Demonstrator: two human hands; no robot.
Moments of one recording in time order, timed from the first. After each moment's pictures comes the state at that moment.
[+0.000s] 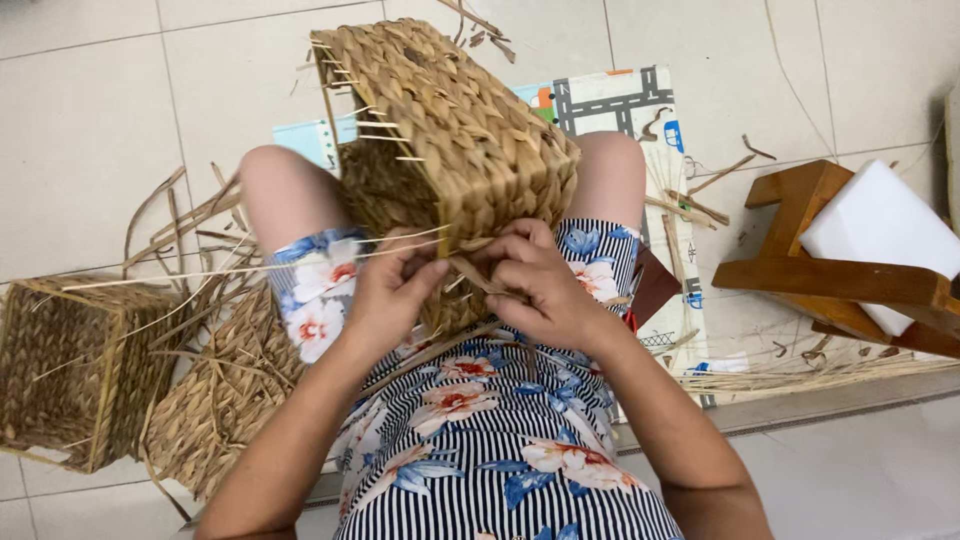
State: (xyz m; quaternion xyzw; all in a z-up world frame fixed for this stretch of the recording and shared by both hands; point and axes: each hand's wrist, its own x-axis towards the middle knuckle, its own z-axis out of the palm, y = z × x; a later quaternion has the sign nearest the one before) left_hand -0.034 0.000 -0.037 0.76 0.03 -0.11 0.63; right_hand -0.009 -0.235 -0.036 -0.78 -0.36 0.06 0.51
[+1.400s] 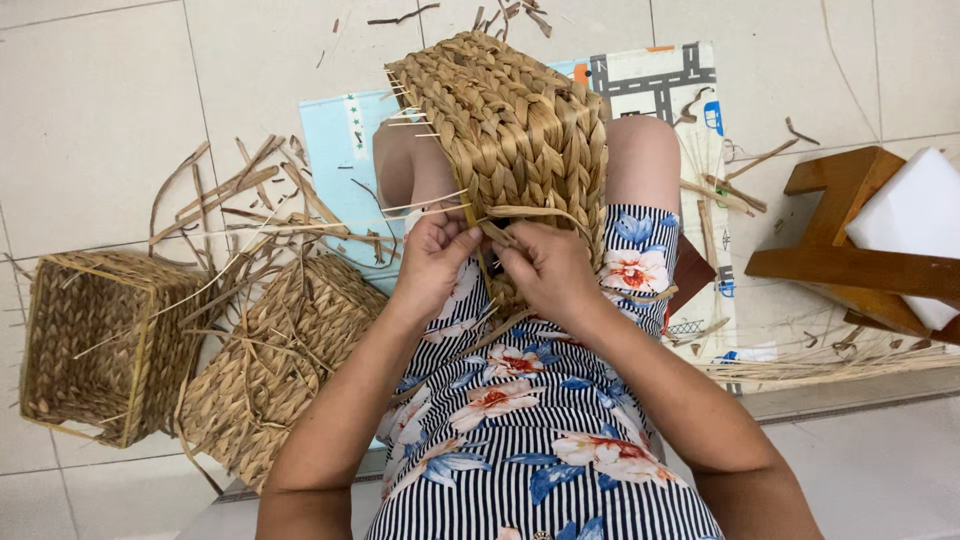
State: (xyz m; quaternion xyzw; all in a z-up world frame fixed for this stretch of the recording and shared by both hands) left_hand -0.029 0.018 -0.119 0.53 0.08 -0.09 0.84; right_hand -0.015 -0.168 -0.042 -0.85 -0.14 0.10 0.50
